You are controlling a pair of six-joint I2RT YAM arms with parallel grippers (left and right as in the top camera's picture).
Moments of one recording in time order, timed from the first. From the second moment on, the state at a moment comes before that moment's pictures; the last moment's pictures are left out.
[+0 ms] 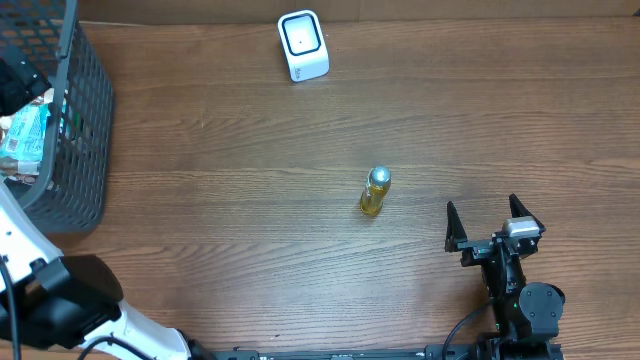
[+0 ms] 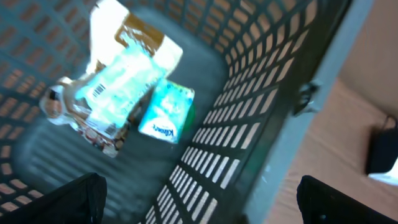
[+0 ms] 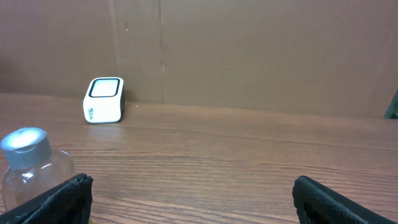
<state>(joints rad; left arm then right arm) 0.59 1.90 2.19 -1.26 0.18 -0.13 0.00 0.01 0.02 -0.02 -0.11 -0.03</state>
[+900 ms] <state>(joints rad) 0.60 1.98 2.18 -1.19 0.37 -0.10 0.00 0.01 0.02 -0.02 -0.11 -0.03</state>
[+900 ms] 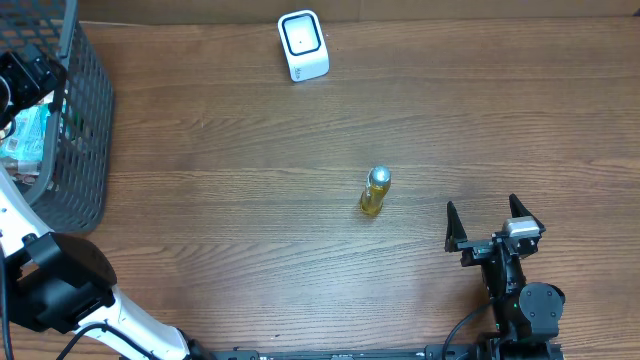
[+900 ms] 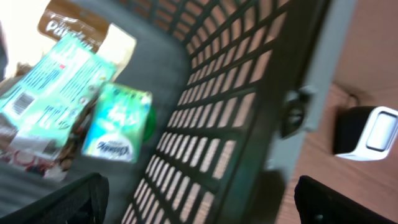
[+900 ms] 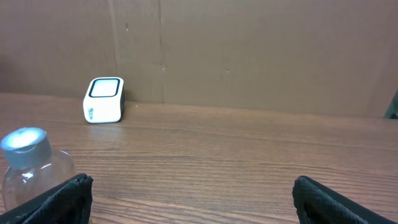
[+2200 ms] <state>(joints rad) 0.71 2.05 2.18 -1.16 0.39 -0.07 0.00 0.01 0.02 -0.02 -0.11 -0.03</state>
